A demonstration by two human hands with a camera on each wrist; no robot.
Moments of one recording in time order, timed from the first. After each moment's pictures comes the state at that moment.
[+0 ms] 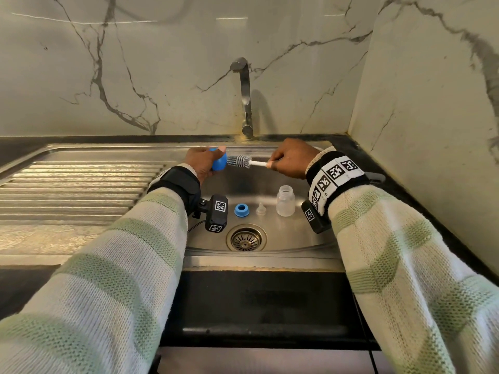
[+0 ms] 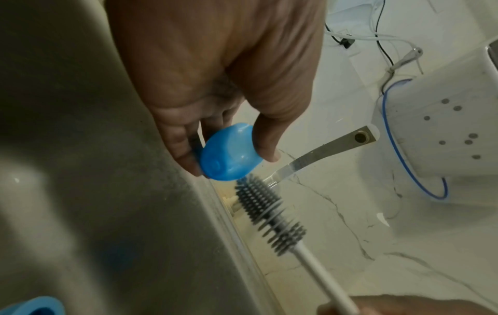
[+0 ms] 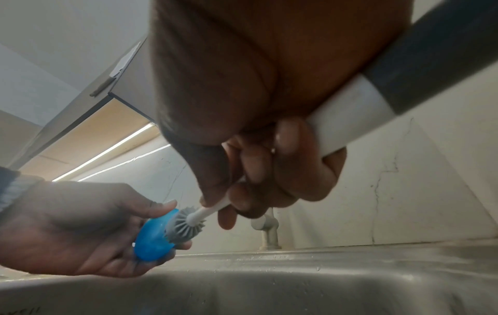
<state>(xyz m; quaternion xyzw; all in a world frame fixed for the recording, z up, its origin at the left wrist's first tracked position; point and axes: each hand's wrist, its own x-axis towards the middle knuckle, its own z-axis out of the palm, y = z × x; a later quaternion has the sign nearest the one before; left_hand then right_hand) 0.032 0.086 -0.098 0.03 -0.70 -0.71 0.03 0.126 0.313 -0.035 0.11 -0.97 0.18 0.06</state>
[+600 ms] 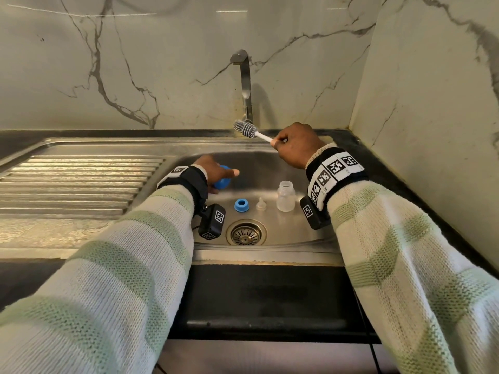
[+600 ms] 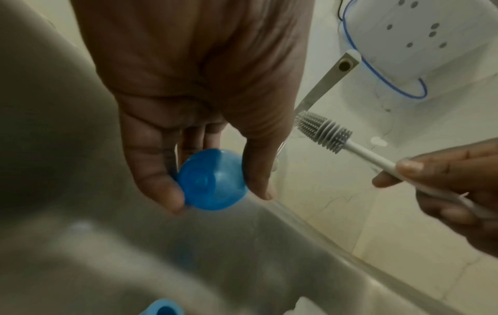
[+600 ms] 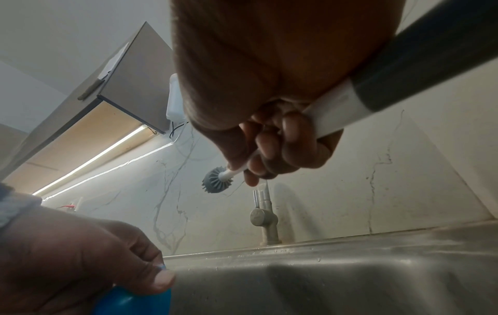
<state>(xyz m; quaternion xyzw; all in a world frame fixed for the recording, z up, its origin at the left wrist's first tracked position) 0.033 0.093 -0.115 0.04 -0.92 -0.39 -0.05 0.117 0.316 -0.039 0.06 -0.95 0.24 0.18</state>
